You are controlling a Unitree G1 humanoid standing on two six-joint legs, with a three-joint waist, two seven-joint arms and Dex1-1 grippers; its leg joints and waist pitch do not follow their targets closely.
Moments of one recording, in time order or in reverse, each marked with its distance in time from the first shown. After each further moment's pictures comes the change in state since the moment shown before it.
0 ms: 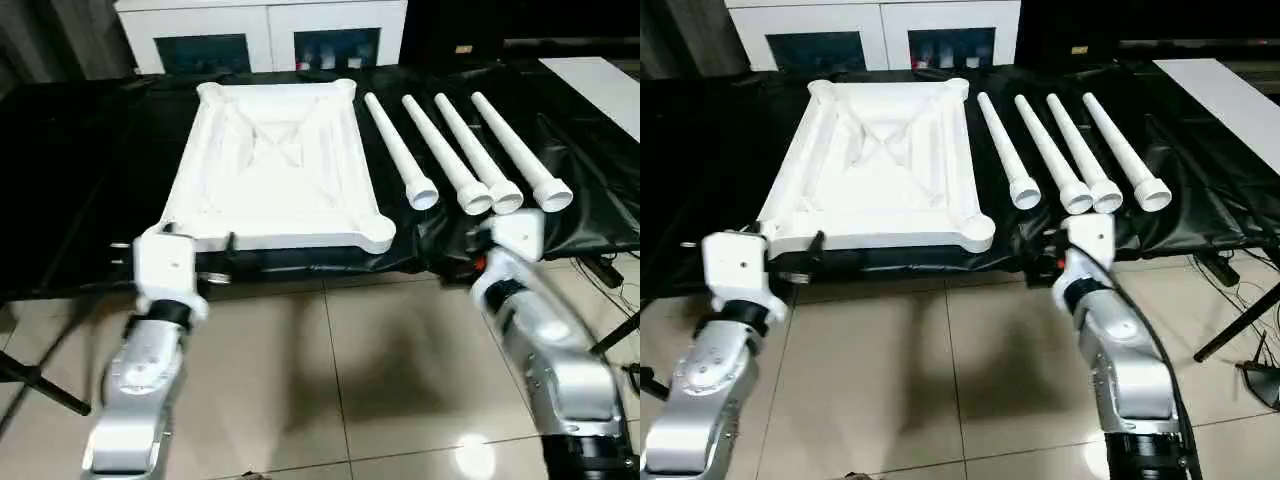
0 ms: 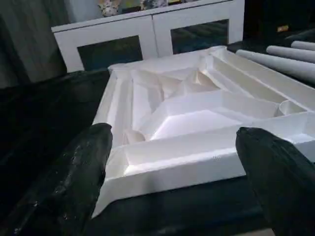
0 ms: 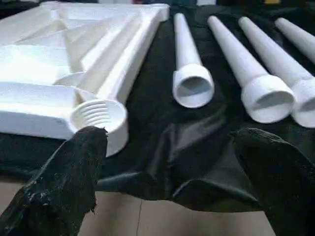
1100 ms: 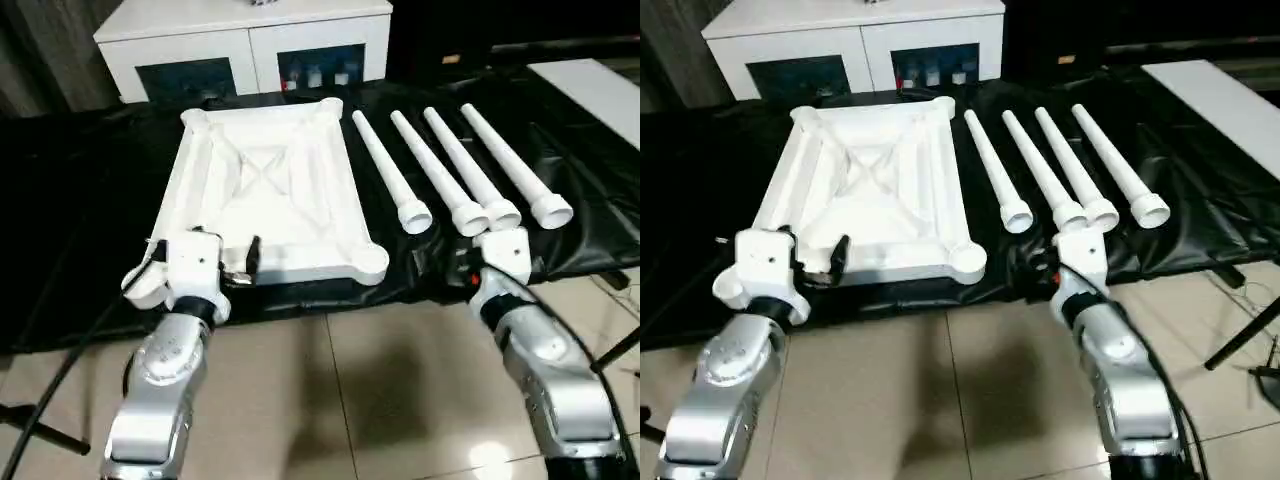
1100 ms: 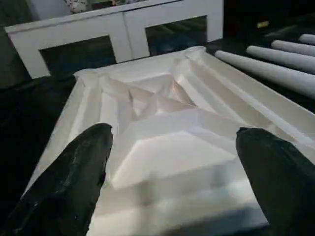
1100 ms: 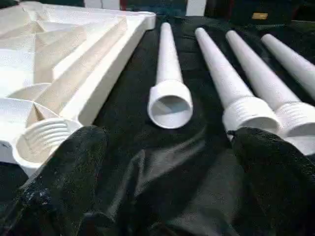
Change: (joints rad) left arm -0.058 -0.034 -0.013 0.023 -0.011 0.061 -0.016; right arm 0.095 -0.001 0.041 -0.055 -0.069 -0.091 -0.004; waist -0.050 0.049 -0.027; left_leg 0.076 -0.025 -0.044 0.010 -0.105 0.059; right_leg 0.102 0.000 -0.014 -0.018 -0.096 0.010
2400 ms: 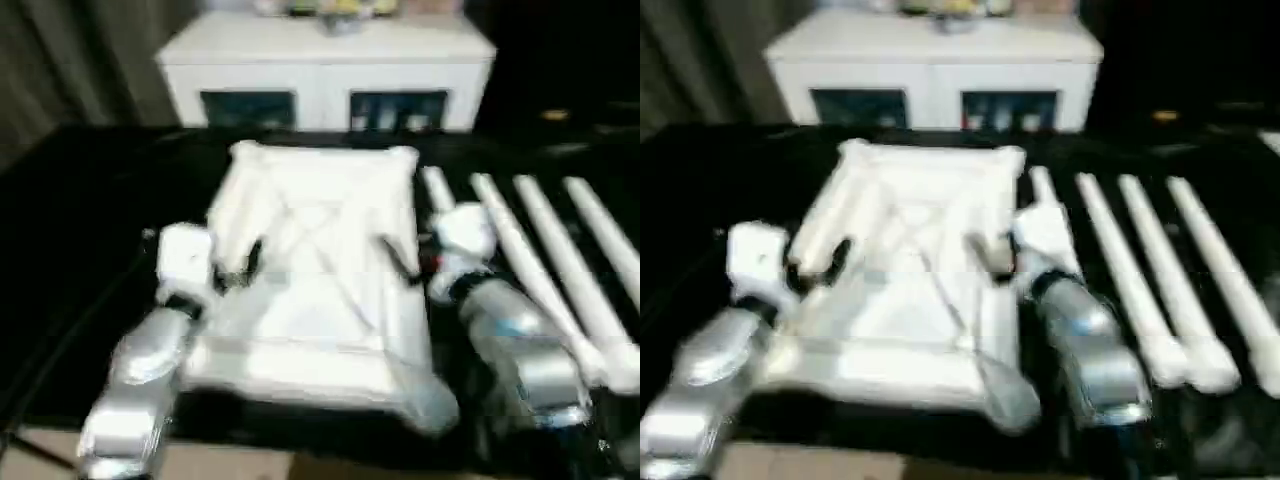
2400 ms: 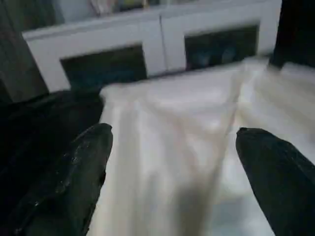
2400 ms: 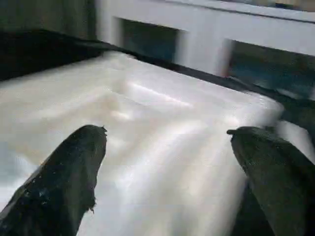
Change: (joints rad) left arm 0.019 0.143 0.000 0.027 -0.087 -0.043 -0.233; right arm -0.129 0.001 0.116 0.029 0.033 -0.038 0.141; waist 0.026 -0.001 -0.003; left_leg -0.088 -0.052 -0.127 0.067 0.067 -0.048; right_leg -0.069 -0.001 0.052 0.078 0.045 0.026
